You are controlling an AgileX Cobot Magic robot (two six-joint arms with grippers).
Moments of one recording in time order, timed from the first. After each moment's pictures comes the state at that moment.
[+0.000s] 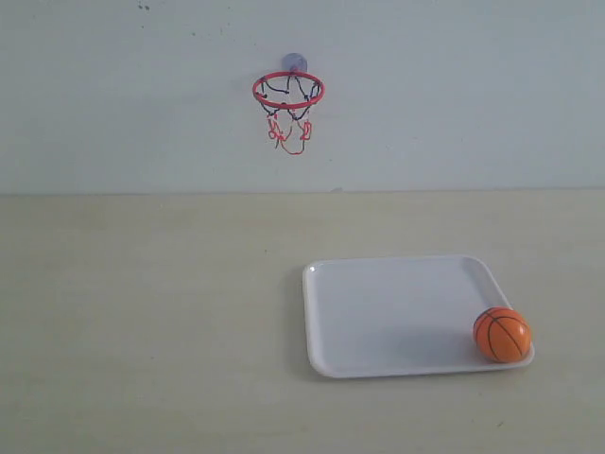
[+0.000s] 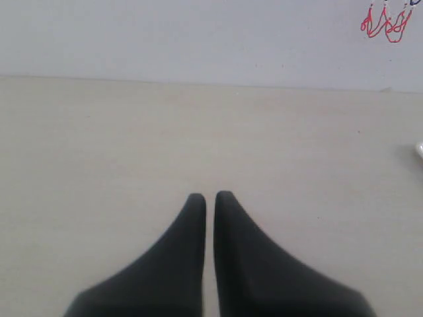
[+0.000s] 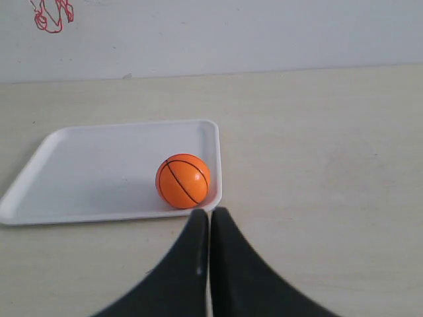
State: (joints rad) left arm 0.05 0.00 0.00 -0.14 0.31 0.09; right arm 0.09 0.00 0.00 0.11 0.33 -0.02
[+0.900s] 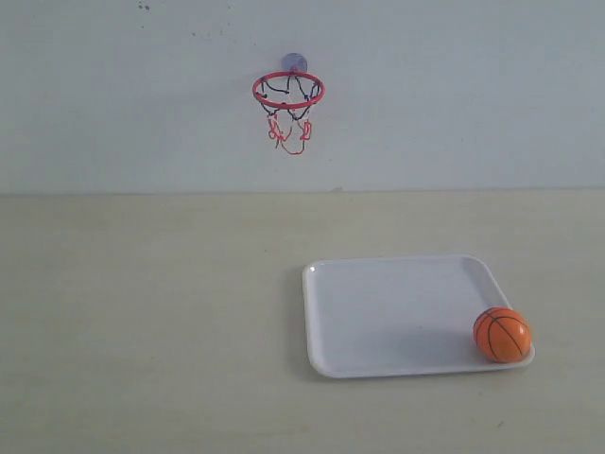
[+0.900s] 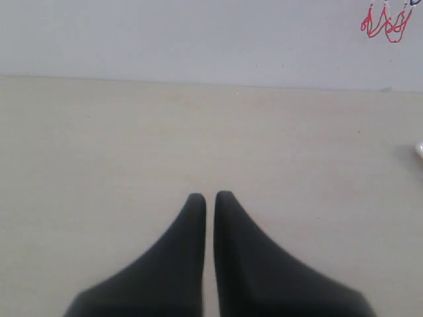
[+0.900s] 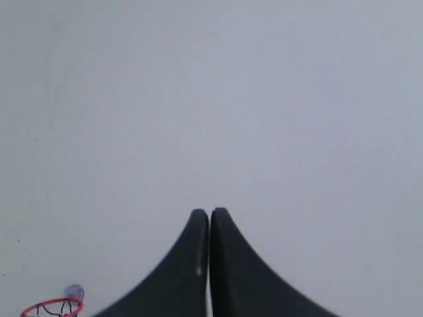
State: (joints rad) left arm 0.05 0.00 0.00 -0.14 0.31 0.09; right arm 0.09 0.00 -0.01 0.11 -0.50 -0.03
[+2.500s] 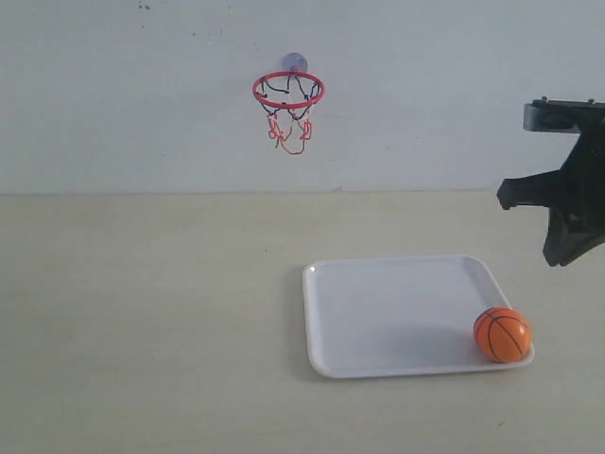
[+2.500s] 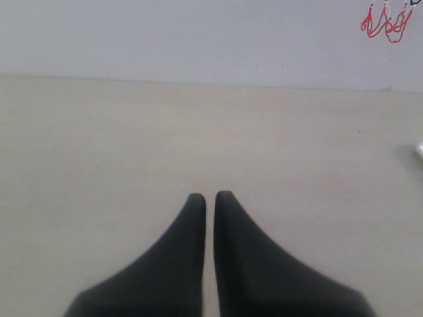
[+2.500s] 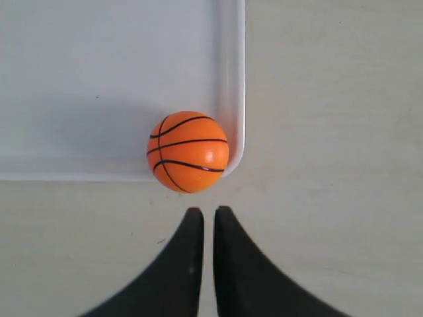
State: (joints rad) left arm 0.05 0.00 0.00 -0.14 0.31 0.09; right arm 0.09 1.72 -1.38 0.11 1.11 -0.04
